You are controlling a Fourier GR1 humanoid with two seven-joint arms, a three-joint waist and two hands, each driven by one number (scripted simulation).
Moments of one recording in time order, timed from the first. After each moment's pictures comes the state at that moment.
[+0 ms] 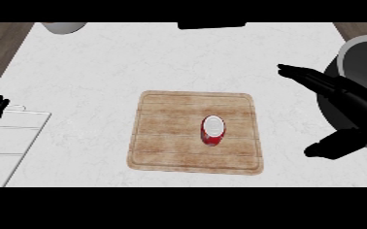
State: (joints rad) left arm 0.05 0.21 0.54 -1.60 -0.22 -0.48 -0.54; right arm -0.31 -0.88 0.34 -1.69 0.08 0.17 -0.11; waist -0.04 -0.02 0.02
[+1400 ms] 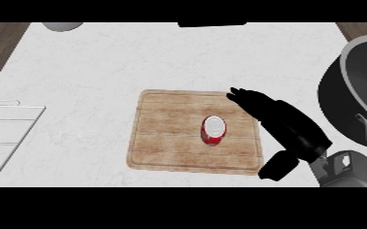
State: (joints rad) left arm -0.09 0.14 0.73 -1.62 -0.29 -0.59 -0.72; right arm -0.37 -0.67 0.61 -1.79 0.28 0.16 0.30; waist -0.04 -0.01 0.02
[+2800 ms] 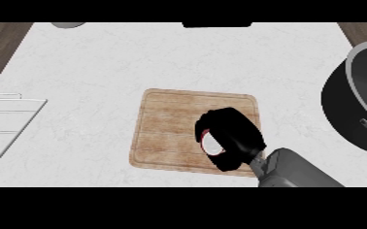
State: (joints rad) left arm -0.11 0.23 0.62 -1.57 -0.17 -0.46 -0.56; right arm -0.47 -0.41 0.80 -1.59 0.51 0.07 0.33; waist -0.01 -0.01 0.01
